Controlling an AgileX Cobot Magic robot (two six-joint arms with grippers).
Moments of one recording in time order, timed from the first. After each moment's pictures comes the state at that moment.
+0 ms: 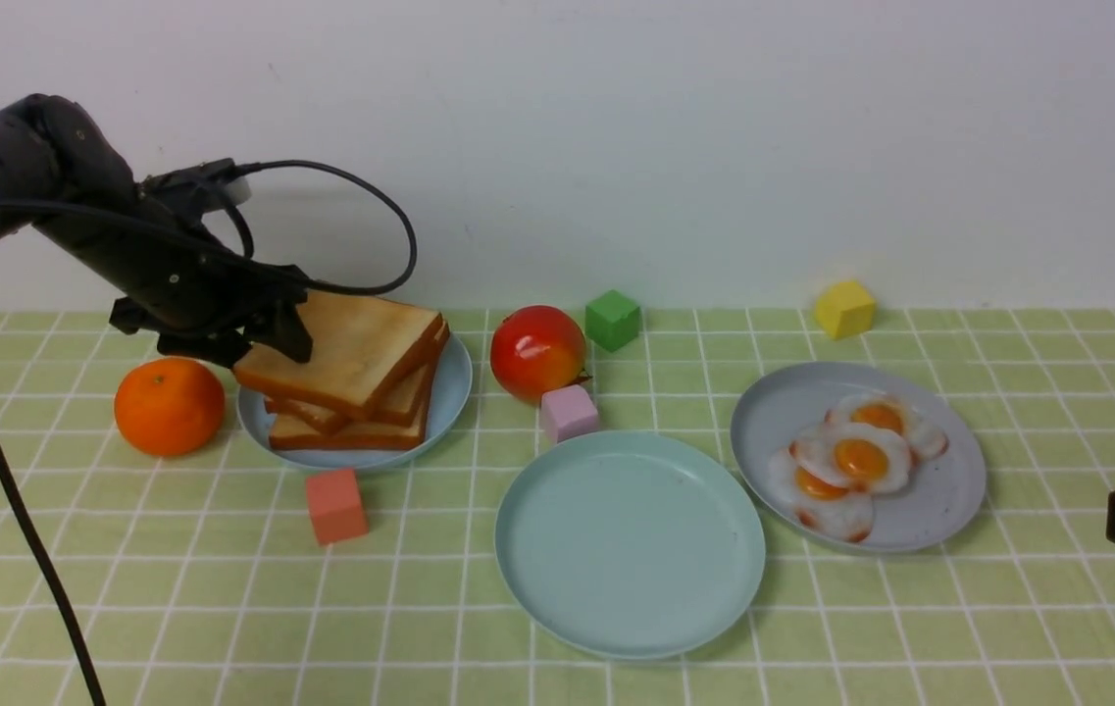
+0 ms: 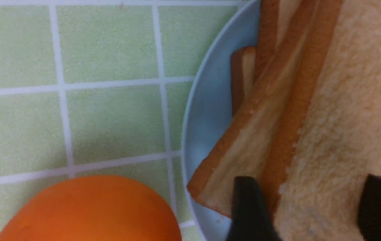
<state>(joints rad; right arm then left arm) 0.07 0.82 -0.71 0.43 0.73 -0.11 0.04 2.19 -1.80 -0.43 0.88 0.28</state>
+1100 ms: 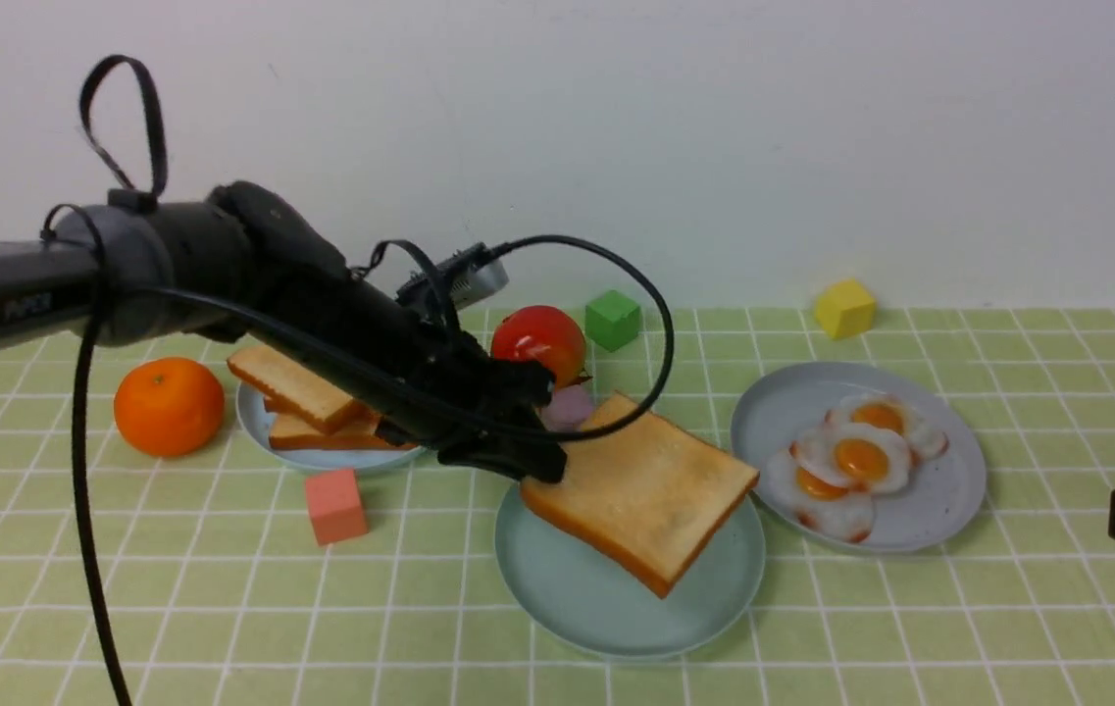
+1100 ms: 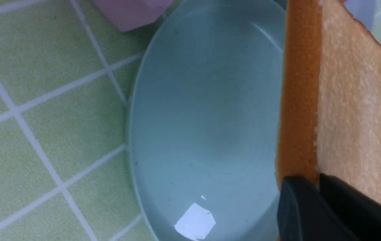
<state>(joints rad) 0.07 0.82 -0.71 0.43 0.72 -0.11 -0.29 2.02 -1.43 -0.89 0.87 0.54</state>
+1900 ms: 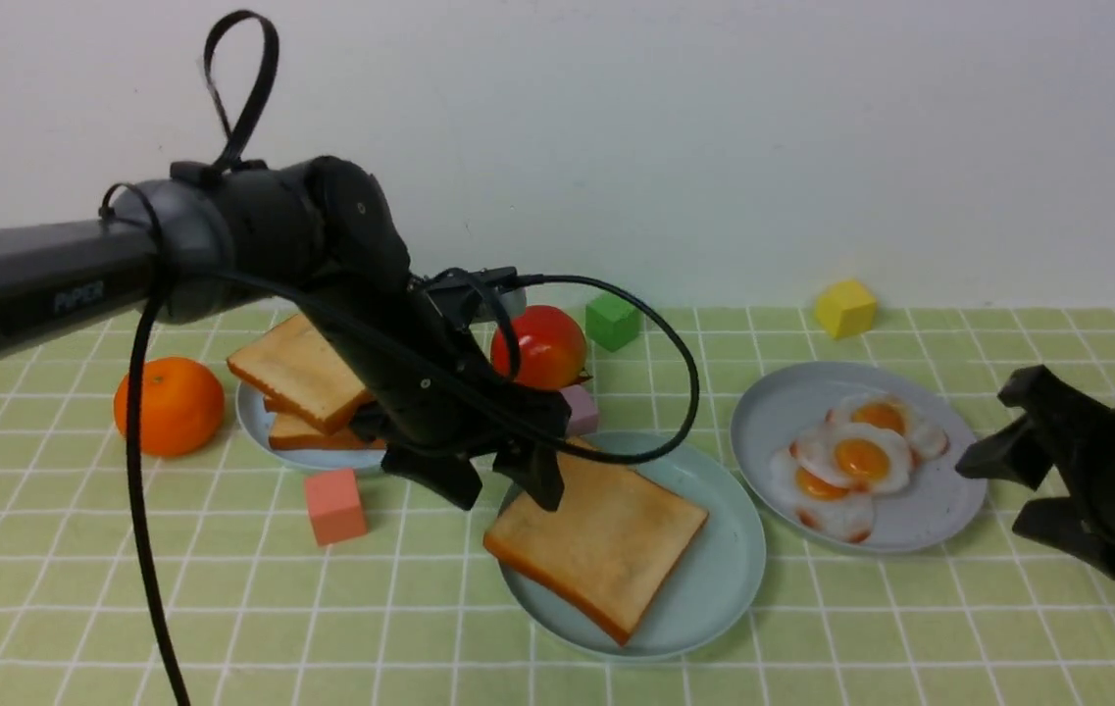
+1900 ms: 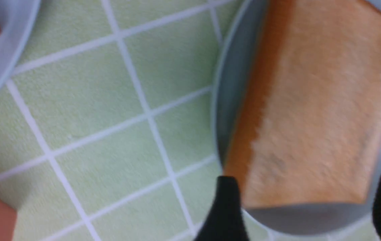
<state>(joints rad) -0.02 1.40 -0.73 0.86 0.38 -0.04 -0.37 2.01 -1.56 -0.46 0.97 0.15</state>
